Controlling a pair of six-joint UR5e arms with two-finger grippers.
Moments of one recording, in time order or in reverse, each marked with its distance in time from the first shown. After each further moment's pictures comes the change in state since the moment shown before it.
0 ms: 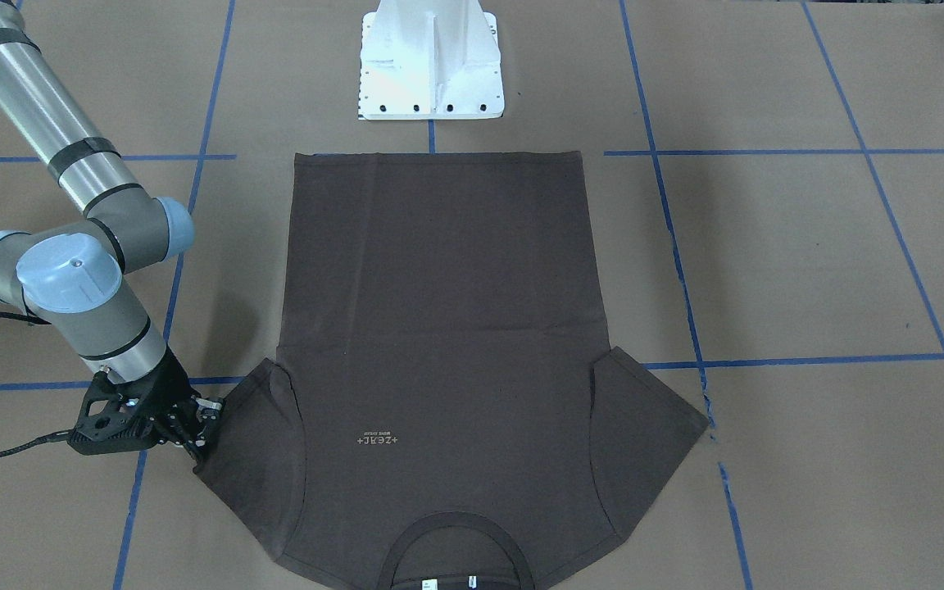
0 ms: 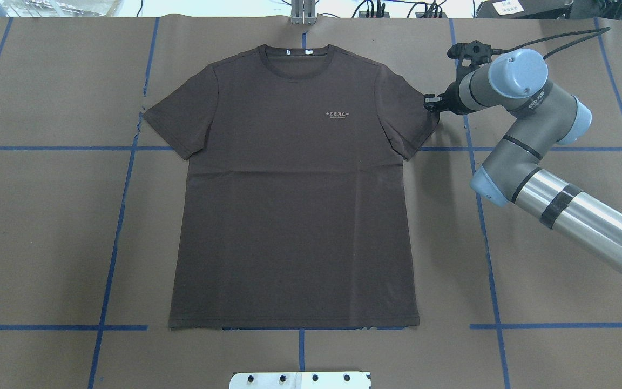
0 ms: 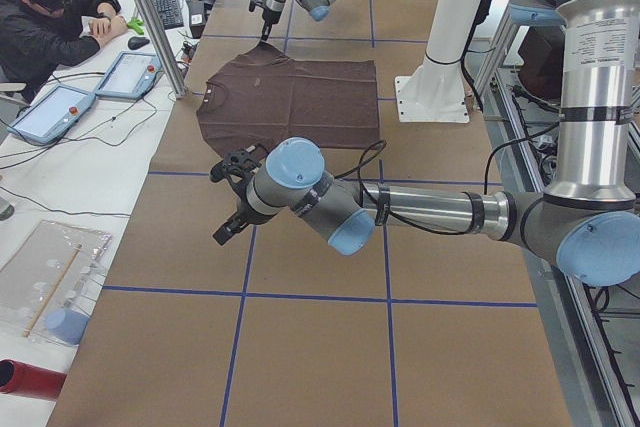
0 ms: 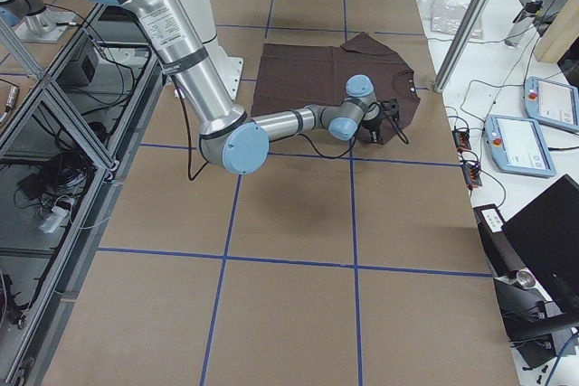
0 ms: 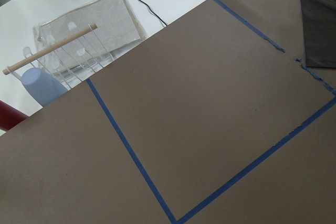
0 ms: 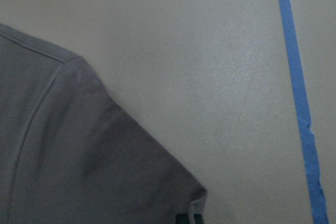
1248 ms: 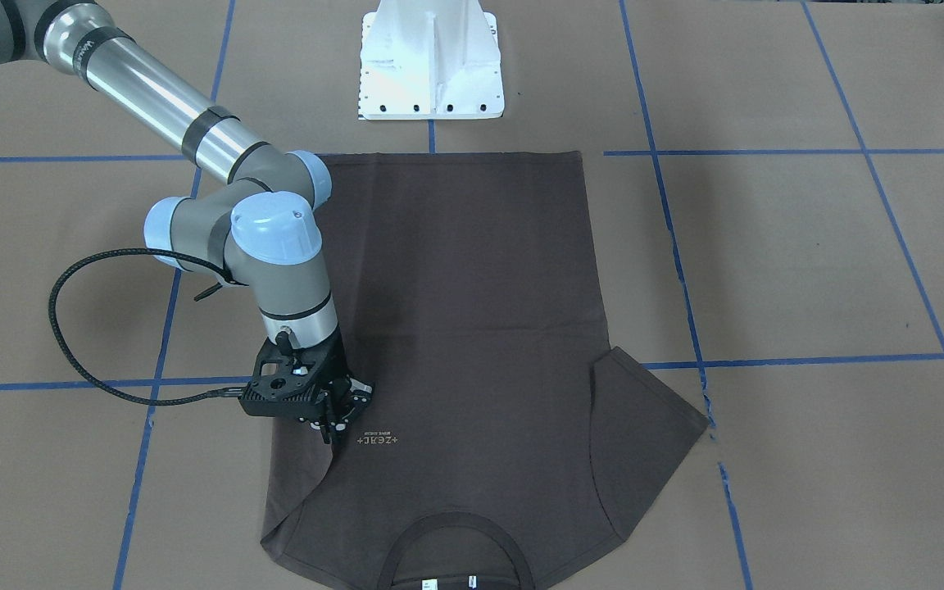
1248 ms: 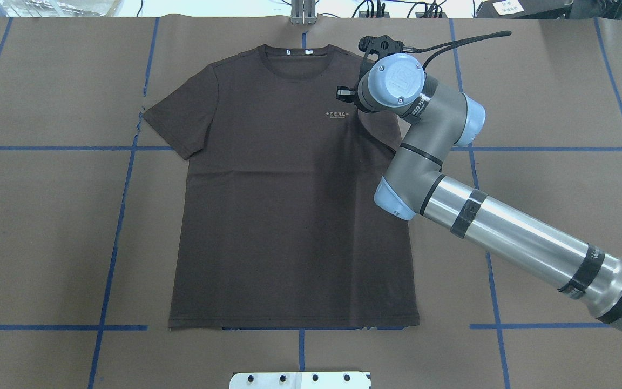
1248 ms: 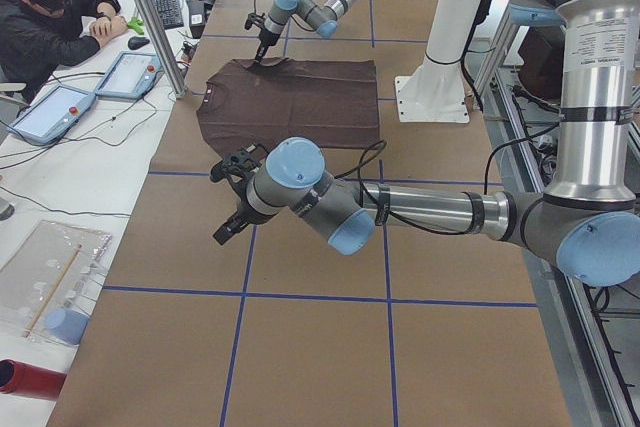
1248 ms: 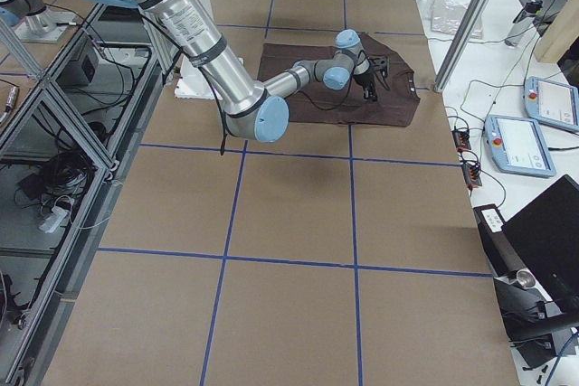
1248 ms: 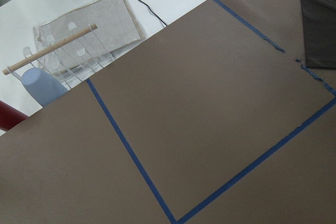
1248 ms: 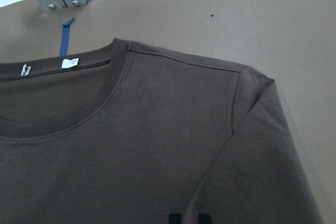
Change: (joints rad) left arm 0.000 0.000 -0.001 0.000 0.000 -0.002; right arm -0.163 0.232 -0.001 -0.226 -0.249 0.210
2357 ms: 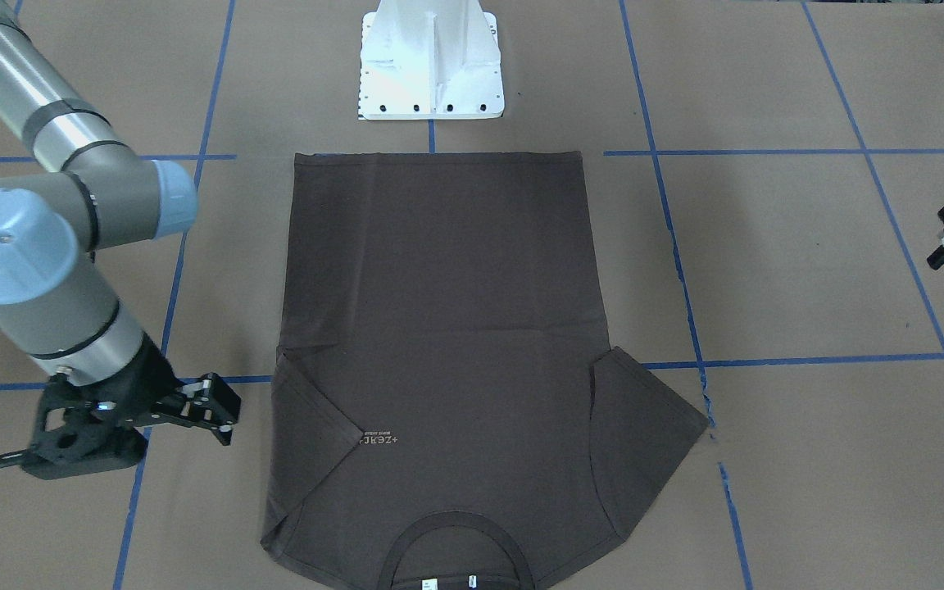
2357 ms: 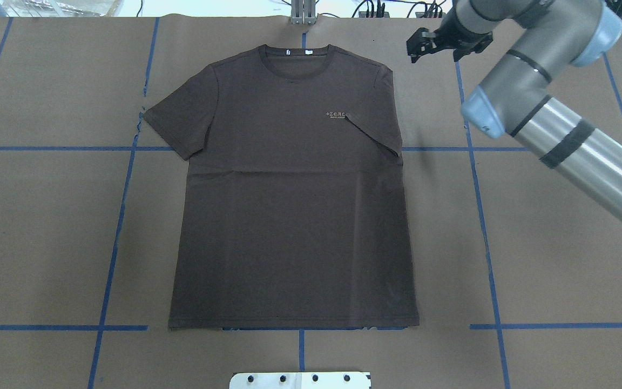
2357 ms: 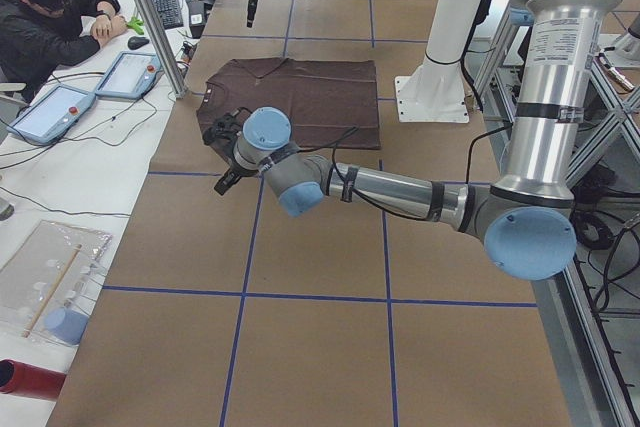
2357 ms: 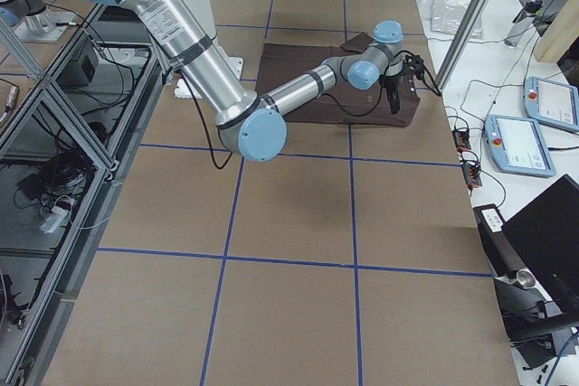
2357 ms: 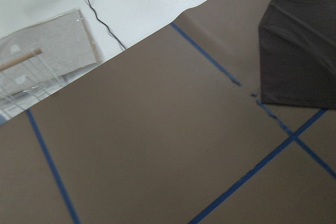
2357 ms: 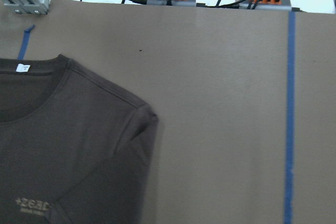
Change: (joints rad) left arm 0.296 -0.192 0.074 -0.160 0.043 -0.546; right arm 0.341 -0.153 0.207 -0.198 0.491 -0.483
